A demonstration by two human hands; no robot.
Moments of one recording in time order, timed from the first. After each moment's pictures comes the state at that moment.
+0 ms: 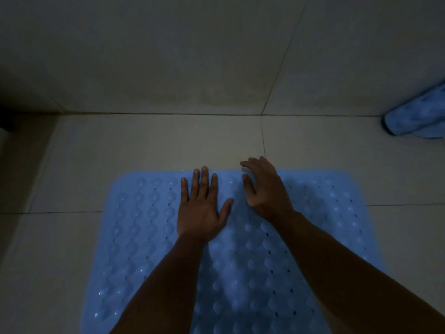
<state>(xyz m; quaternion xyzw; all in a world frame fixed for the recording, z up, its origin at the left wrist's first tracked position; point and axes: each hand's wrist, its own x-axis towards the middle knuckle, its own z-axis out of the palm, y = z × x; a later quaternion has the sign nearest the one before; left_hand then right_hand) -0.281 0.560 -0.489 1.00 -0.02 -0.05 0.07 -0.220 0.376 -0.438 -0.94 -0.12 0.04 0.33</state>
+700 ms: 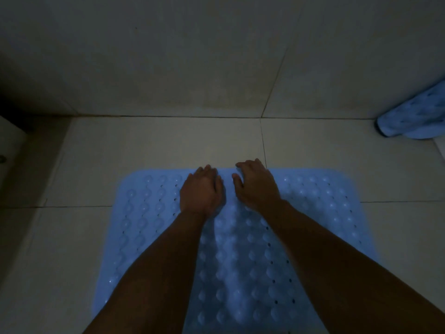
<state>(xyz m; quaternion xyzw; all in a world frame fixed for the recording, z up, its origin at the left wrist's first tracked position) -0.248 0.569 -0.444 0.98 0.04 -0.05 0.21 -0.216 0.403 -0.438 -0.97 -0.12 0.07 0.20</state>
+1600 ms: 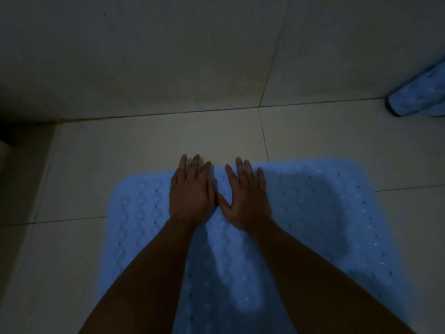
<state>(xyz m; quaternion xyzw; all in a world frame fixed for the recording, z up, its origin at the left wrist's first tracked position) -0.250 0.589 -0.460 0.99 0.00 0.00 0.13 -0.245 0.422 -0.496 -0.98 -0.15 0.00 0.11</state>
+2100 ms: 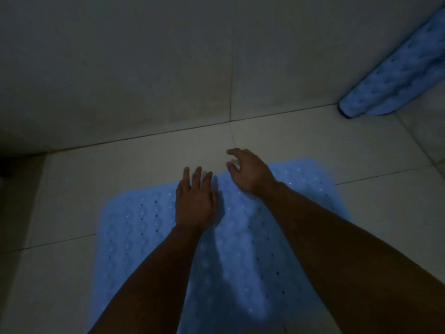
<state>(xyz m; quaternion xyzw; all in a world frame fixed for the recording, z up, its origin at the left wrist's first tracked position) -0.257 0.529 -0.430 0.99 -0.04 -0.02 0.13 -0.187 0.350 -0.403 -0.93 -0.05 0.10 0.35</state>
